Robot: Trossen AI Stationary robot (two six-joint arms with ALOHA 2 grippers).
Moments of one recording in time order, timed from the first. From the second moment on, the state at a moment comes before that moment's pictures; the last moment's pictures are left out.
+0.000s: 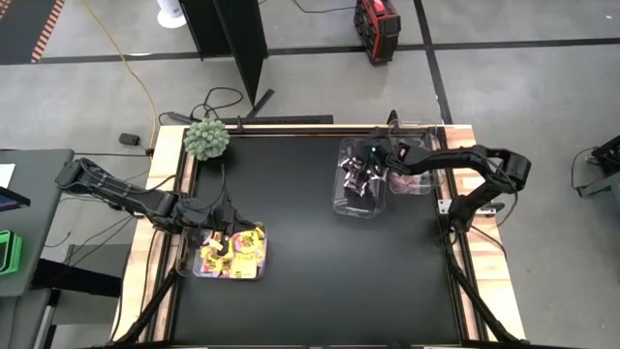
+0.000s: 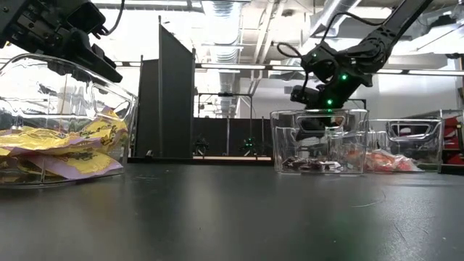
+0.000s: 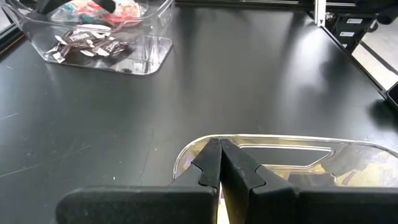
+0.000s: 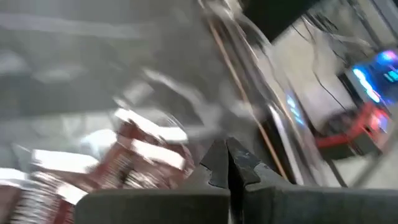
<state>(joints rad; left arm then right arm) -0.27 0.69 0.32 -0.03 -0.25 -0.13 -0.53 1.52 0.71 0.10 0.31 -0.37</state>
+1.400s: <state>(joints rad) -0.27 0.69 0.32 0.01 -0.25 -0.09 0.23 1.51 0.73 -0.20 0.58 0.22</state>
